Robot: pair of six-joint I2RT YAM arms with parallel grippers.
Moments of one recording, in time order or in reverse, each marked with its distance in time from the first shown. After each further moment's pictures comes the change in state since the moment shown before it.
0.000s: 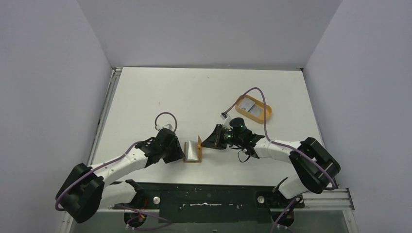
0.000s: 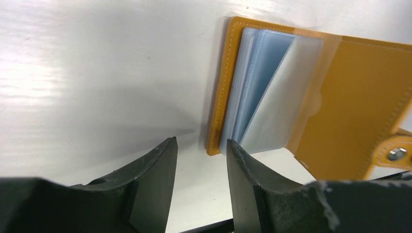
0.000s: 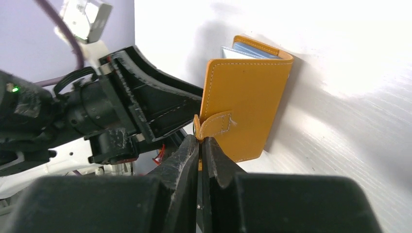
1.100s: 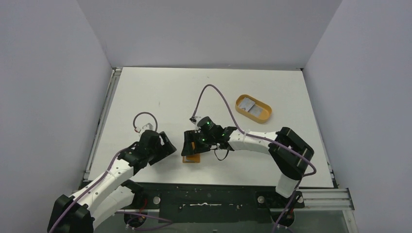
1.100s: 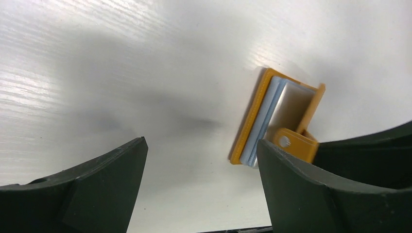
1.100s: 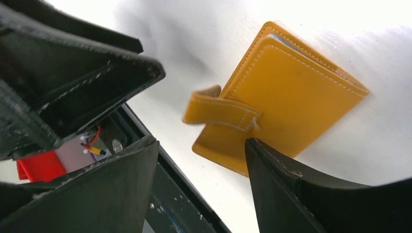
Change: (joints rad) left arm 0.156 -0.321 -0.083 -0.151 -0.101 -0.046; right arm 0.237 0.302 0.426 -0.407 0.144 -0.314
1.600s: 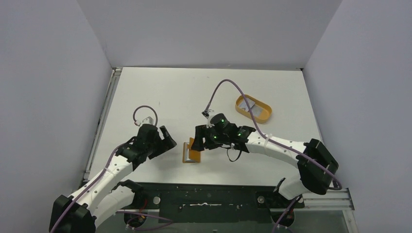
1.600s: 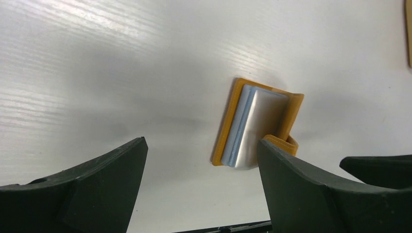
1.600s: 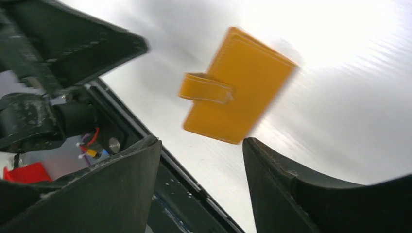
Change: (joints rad) left arm 0.042 0.018 0.089 -0.023 0.031 0.071; right arm -0.024 -0.261 -0.051 -0.137 0.107 -0.064
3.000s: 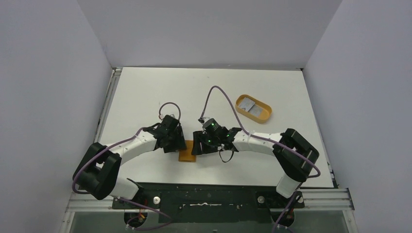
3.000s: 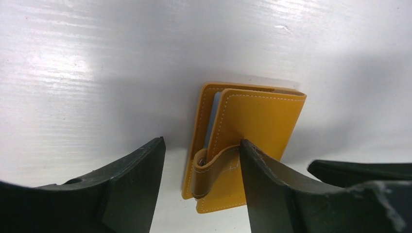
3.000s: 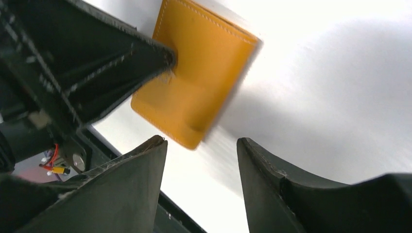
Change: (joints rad) left arm -0.107 0.523 0.197 0.083 0.041 0.095; right arm 0.003 0.230 0.012 0.042 0.029 0.044
